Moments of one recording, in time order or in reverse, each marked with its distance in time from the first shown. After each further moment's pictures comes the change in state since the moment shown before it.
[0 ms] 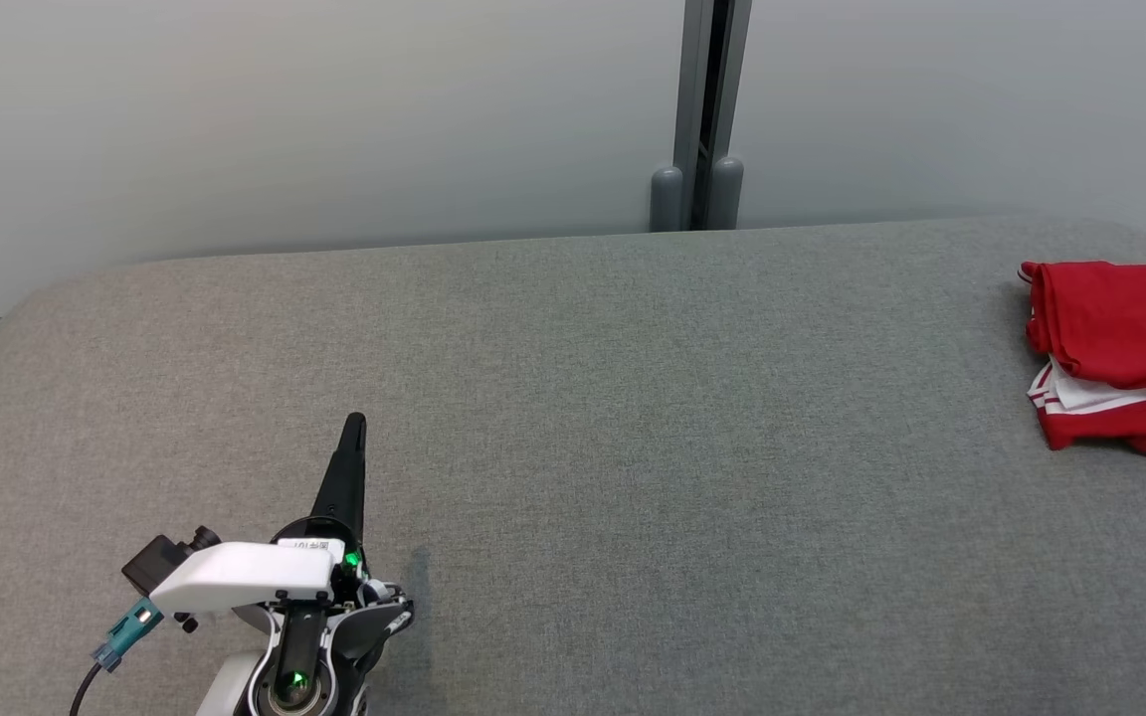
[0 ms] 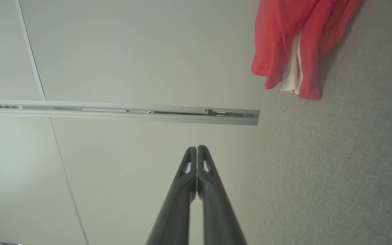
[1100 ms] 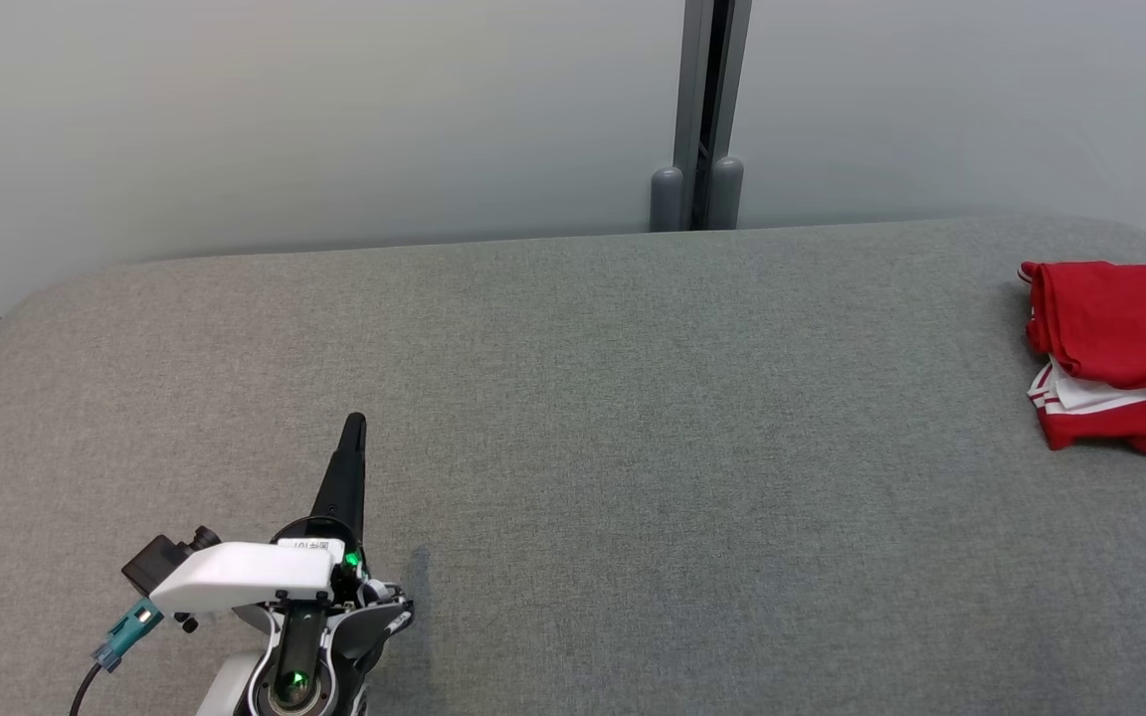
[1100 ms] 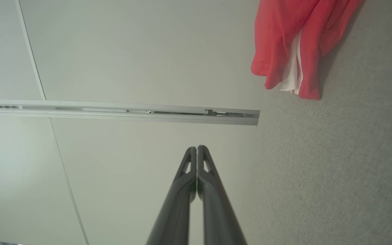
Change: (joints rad) left arm 0.000 0.000 0.000 0.000 0.000 0.000 0.000; right arm 0.000 0.000 0.000 0.000 0.000 0.000 0.000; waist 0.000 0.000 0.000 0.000
